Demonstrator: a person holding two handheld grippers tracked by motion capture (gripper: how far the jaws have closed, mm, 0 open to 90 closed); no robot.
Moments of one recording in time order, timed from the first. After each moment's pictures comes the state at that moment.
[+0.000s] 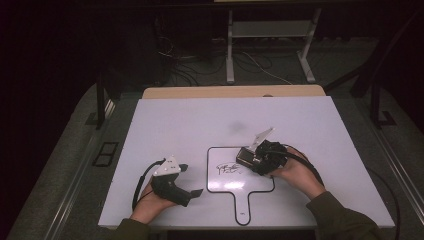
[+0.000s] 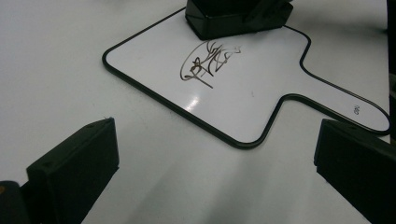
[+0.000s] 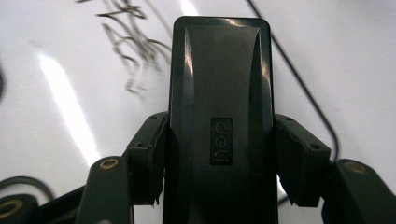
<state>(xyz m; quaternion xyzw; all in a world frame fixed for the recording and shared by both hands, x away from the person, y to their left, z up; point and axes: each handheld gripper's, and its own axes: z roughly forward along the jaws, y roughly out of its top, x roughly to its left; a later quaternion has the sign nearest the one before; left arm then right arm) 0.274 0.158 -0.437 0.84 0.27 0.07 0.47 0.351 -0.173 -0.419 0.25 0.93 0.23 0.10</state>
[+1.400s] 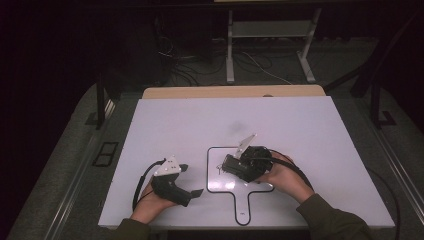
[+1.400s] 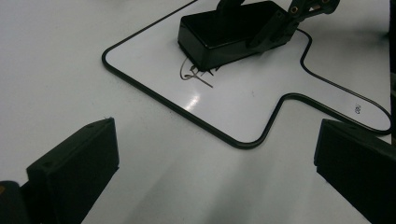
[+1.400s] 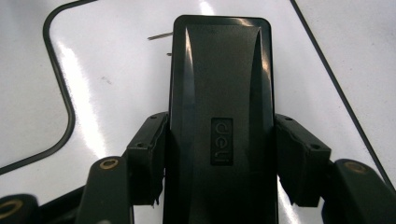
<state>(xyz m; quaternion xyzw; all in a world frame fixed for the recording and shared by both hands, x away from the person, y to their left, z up) 0.274 0.158 -0.437 0.84 0.27 0.07 0.47 0.336 -0.129 -0.418 0.20 0.95 0.23 0.09</state>
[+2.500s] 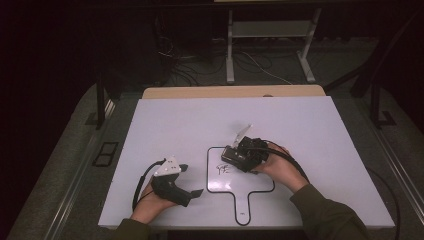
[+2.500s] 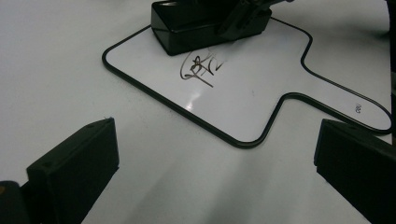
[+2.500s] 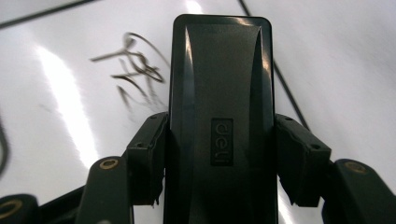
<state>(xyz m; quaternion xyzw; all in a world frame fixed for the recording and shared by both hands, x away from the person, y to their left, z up) 0.274 0.158 -0.437 0.84 0.27 0.07 0.47 0.361 -0.120 -0.417 0.21 0.95 0.21 0.11</state>
